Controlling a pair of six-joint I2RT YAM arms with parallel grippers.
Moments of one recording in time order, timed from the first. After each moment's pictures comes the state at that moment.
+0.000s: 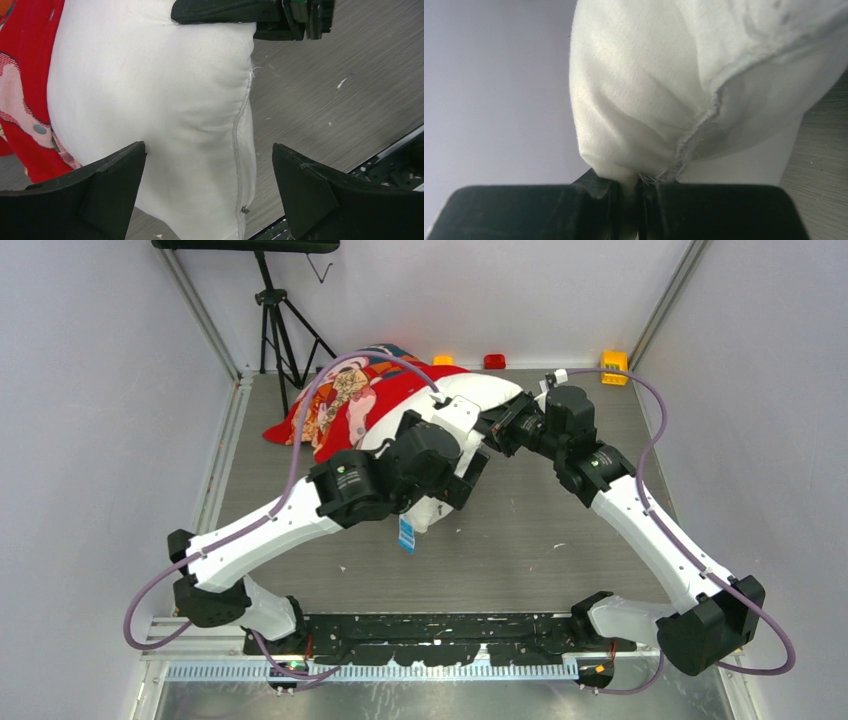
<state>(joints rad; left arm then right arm) -1.18 1.48 1.77 -0.92 -0.56 -0.26 0.46 1.19 1.15 -0.25 -0.27 1.29</state>
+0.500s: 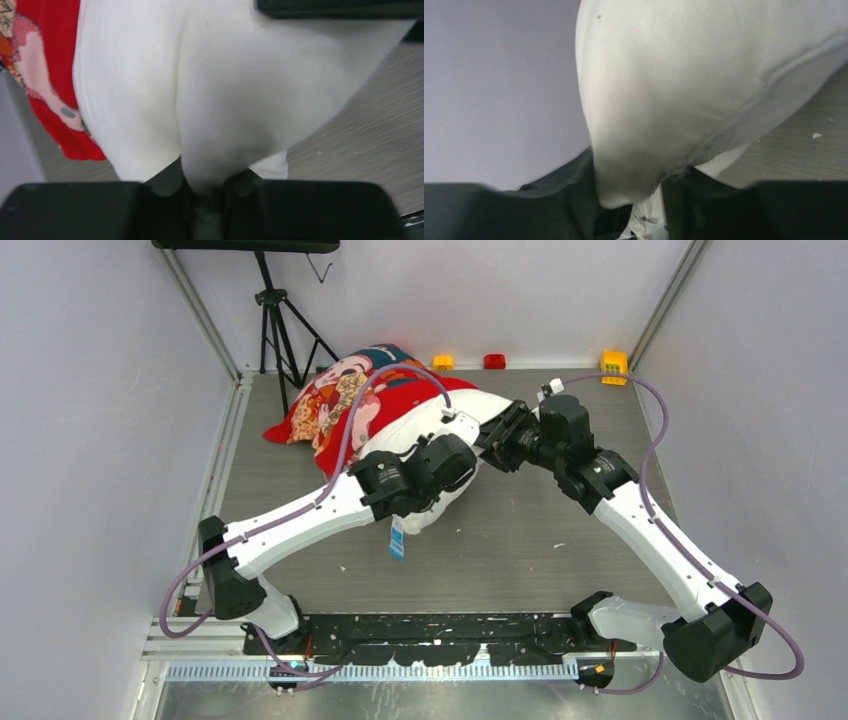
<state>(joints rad) -1.10 1.56 1.62 -0.90 -0.65 -0.23 0.49 1.15 1.14 -0.37 -0.22 1.21</state>
